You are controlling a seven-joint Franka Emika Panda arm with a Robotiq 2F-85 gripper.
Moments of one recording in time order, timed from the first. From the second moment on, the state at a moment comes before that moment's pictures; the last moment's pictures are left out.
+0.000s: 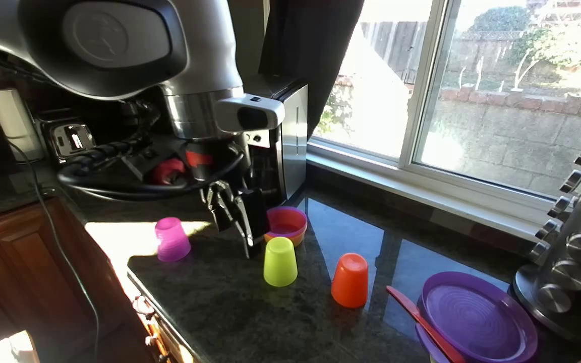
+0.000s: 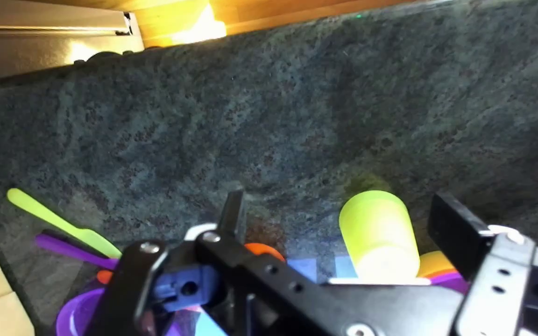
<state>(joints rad) -0.17 -0.48 -0.11 -2.53 -0.21 2.12 -0.03</state>
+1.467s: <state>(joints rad) -0.09 -0.06 -0.16 -2.33 0.05 2.22 -0.57</state>
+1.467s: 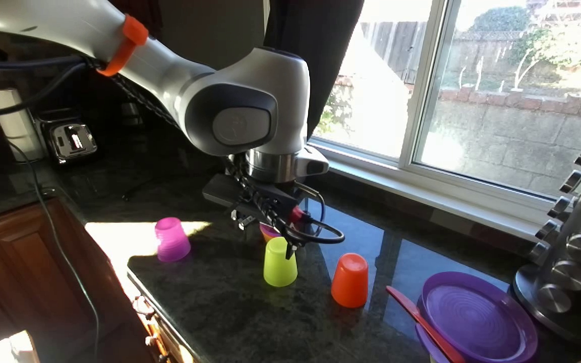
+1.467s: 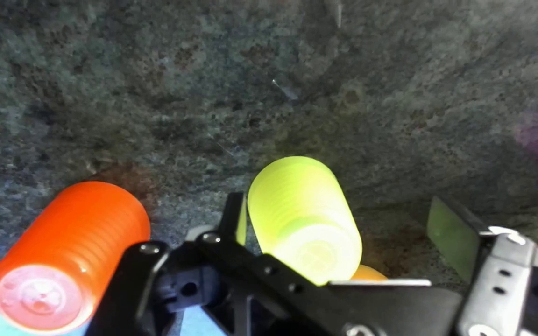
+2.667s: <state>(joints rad) -0.09 0.02 -0.14 -2.33 0.19 2.37 -0.71</state>
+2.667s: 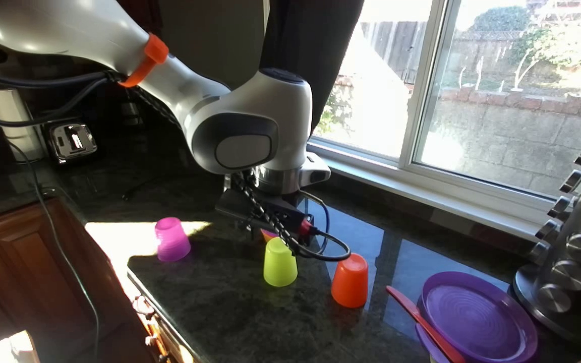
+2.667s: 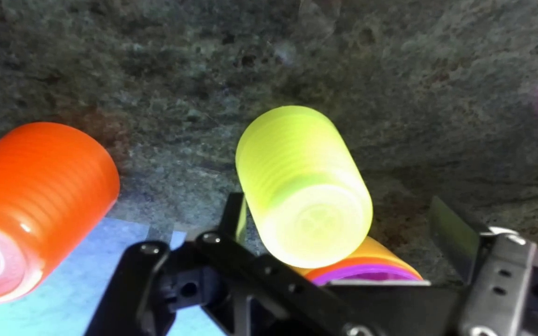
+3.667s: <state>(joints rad) -0.10 0.05 -0.11 -2.32 0.18 2.41 -0.71</state>
